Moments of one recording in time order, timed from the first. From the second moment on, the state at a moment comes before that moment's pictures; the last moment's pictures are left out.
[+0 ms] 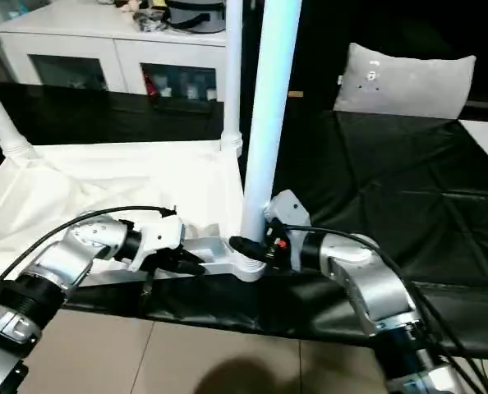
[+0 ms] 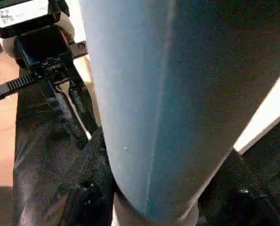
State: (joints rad) left arm -0.59 0.42 -0.40 0.63 0.04 -0.07 -1.25; right arm -0.31 -0.40 0.23 0.12 0.23 0.36 0.87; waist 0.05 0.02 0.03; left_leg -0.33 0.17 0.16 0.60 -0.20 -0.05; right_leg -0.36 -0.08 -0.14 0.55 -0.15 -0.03
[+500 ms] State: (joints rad) left arm -0.48 0.29 -0.31 0.38 0.05 0.30 -0.94; right arm -0.44 -0.16 0.11 0.29 0.18 0.40 0.45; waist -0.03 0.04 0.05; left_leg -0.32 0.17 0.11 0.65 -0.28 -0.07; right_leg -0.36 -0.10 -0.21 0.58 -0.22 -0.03
